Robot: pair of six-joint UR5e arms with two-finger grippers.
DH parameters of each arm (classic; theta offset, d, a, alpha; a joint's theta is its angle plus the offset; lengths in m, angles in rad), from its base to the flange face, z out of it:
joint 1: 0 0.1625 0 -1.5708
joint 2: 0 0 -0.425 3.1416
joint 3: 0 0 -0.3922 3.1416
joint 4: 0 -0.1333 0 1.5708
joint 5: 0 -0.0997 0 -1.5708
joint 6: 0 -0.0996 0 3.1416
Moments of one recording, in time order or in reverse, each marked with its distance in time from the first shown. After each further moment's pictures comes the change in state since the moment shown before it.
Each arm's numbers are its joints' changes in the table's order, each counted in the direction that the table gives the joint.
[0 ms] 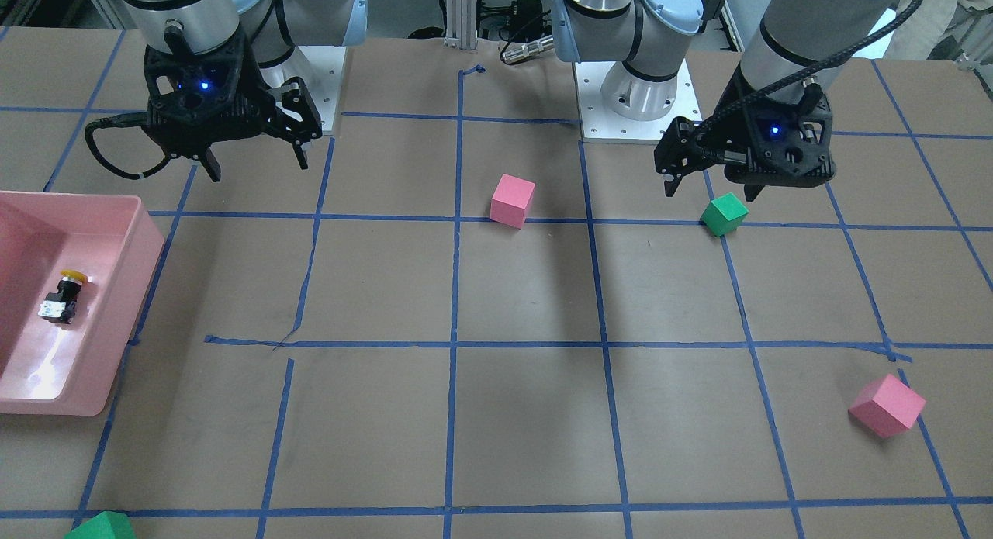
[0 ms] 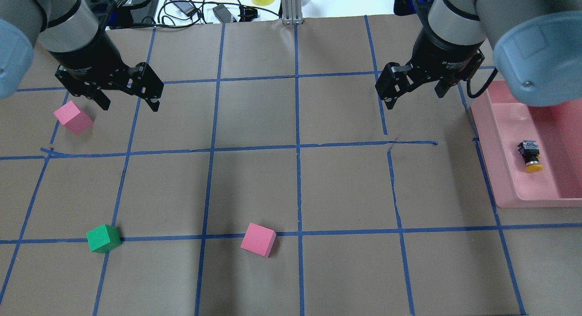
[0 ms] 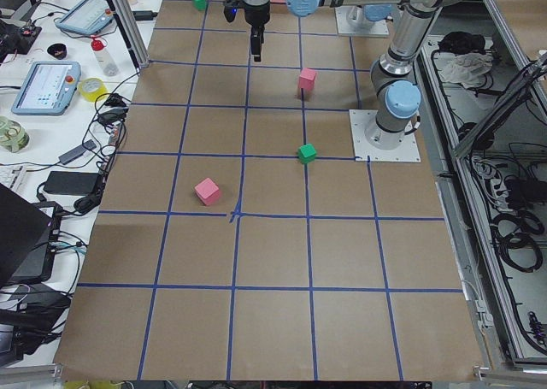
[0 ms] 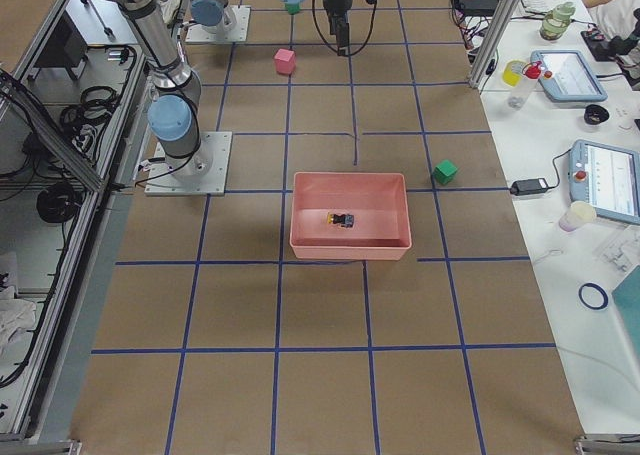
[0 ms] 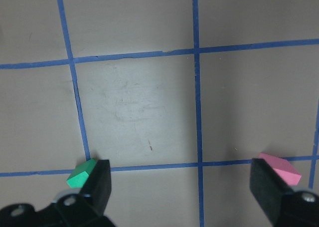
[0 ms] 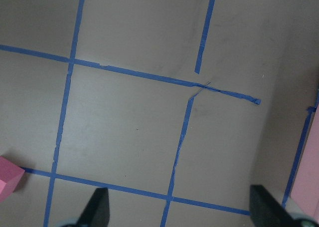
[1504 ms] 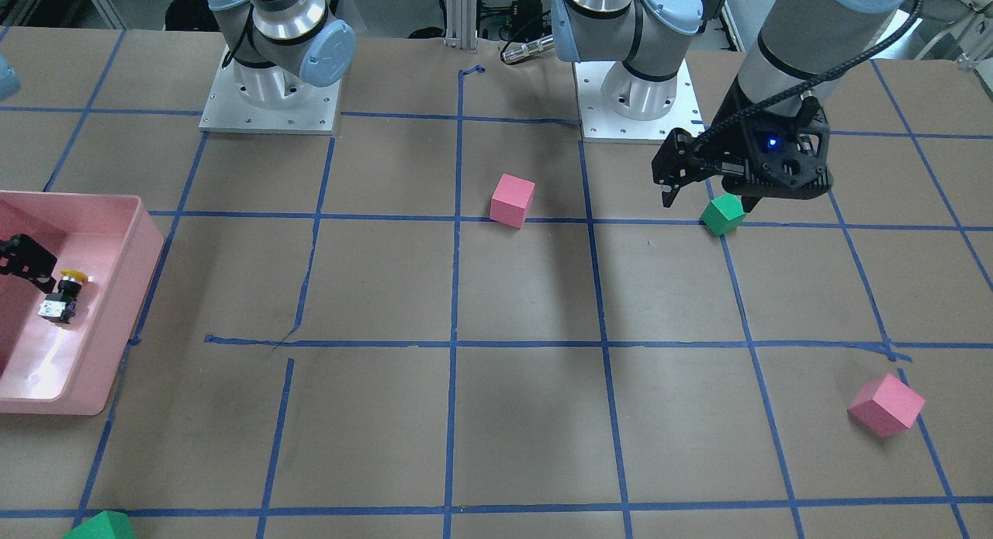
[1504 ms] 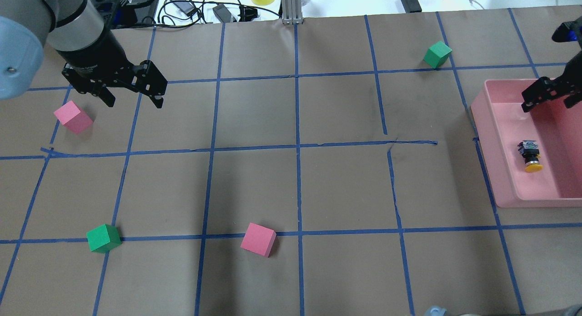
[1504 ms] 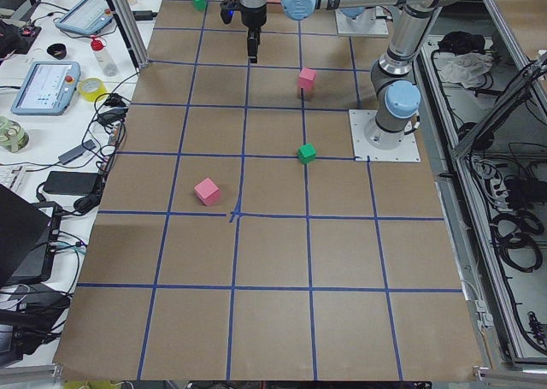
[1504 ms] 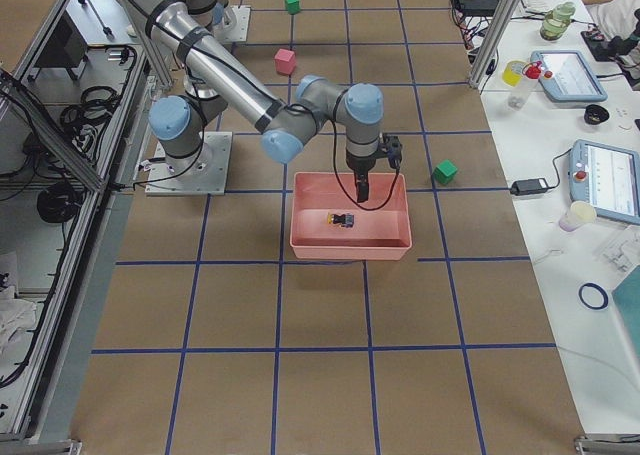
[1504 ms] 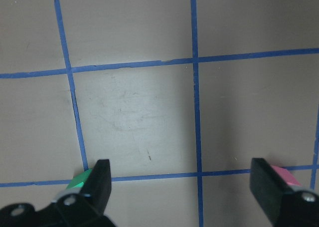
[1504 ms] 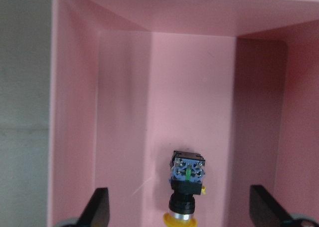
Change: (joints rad) left arm -0.001 0.017 -0.005 -0.034 0.009 -0.002; right arm -0.676 -0.277 0.247 0.568 -0.001 0.511
